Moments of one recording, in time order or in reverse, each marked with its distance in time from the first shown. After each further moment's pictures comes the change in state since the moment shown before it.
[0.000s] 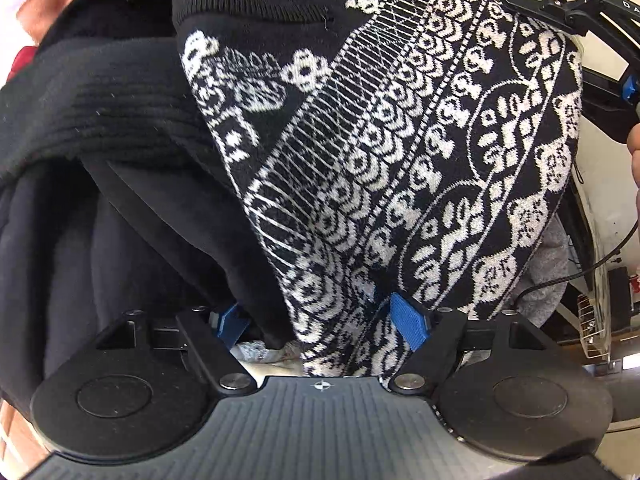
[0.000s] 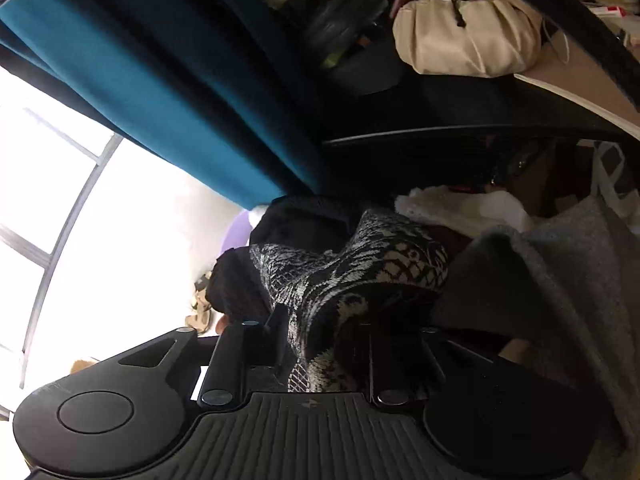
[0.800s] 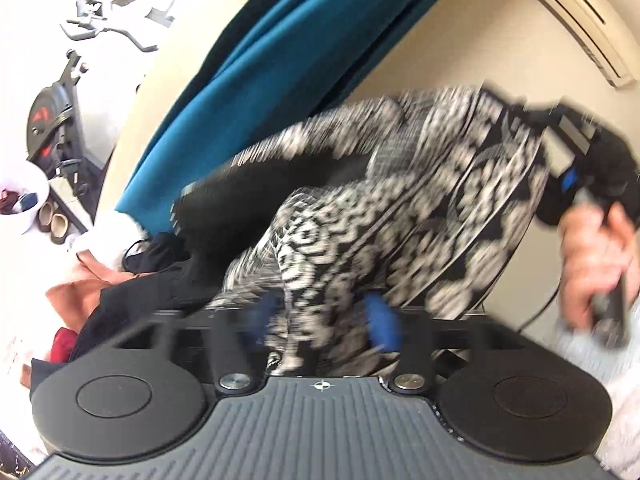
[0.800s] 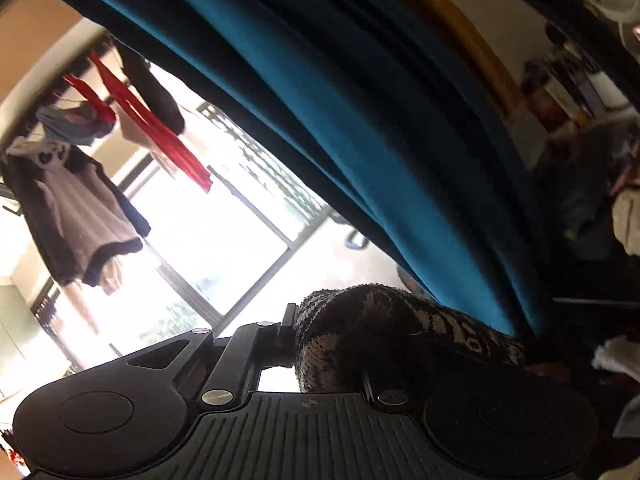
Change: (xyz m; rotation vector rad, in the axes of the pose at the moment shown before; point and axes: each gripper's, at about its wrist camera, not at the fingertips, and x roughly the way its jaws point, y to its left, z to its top) left arm -0.227 -0.065 0.052 0.208 -0.636 -0.163; right arm -0.191 0.207 0.020 -0.198 -0.342 0.546
